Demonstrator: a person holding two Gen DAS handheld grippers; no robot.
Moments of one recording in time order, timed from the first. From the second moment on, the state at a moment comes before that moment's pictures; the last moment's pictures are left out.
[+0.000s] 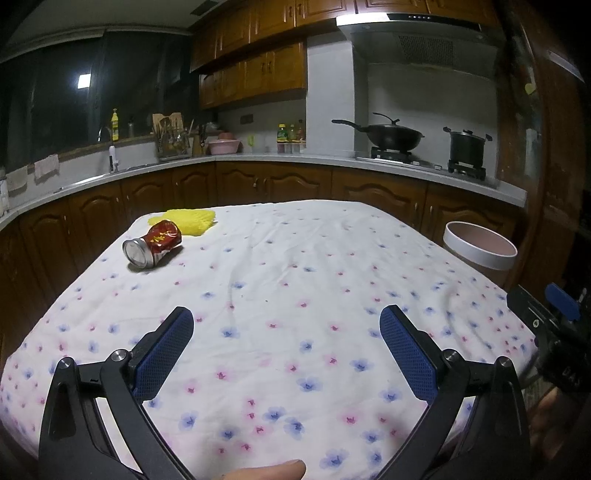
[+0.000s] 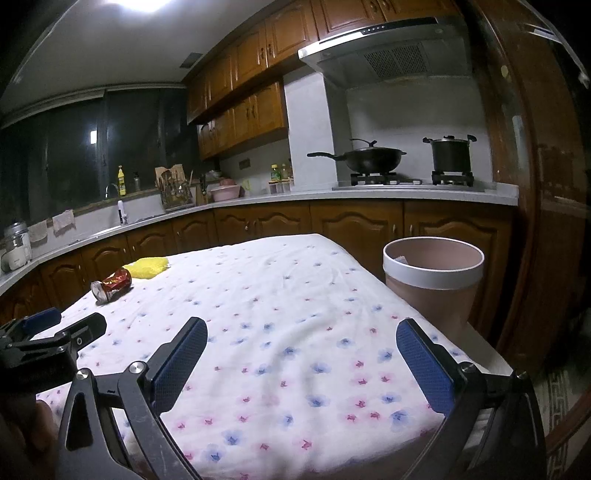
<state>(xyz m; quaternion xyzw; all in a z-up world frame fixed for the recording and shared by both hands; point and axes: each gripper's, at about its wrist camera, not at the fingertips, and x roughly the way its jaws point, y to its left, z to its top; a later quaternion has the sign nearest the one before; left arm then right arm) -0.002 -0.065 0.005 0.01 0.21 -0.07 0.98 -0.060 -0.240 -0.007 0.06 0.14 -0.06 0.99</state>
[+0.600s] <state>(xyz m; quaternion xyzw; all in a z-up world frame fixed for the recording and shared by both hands) -0.003 -0.066 0.005 0.02 0.21 -0.07 0.98 -0.061 -0.240 -0.007 0.06 0.14 -0.06 0.99</state>
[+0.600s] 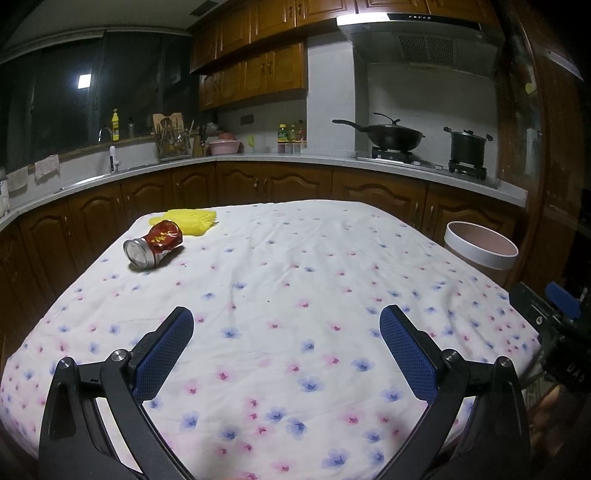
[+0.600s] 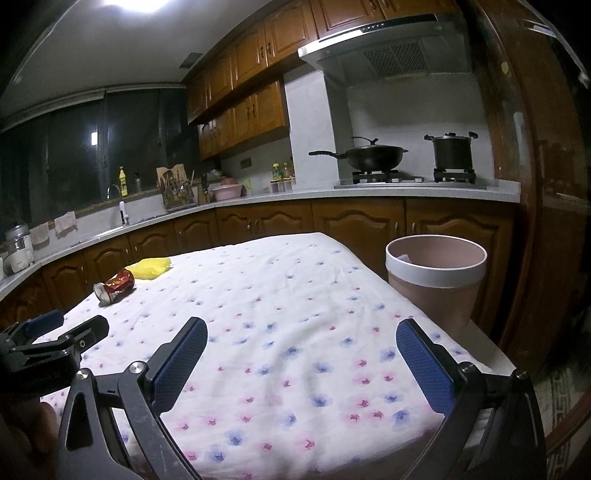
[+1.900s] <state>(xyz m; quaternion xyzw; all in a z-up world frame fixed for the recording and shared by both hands) 0.003 -0.066 0.008 0.01 0.21 -0.08 0.97 -0.057 -0.238 -0.002 0.07 0.15 -0.06 0.99</state>
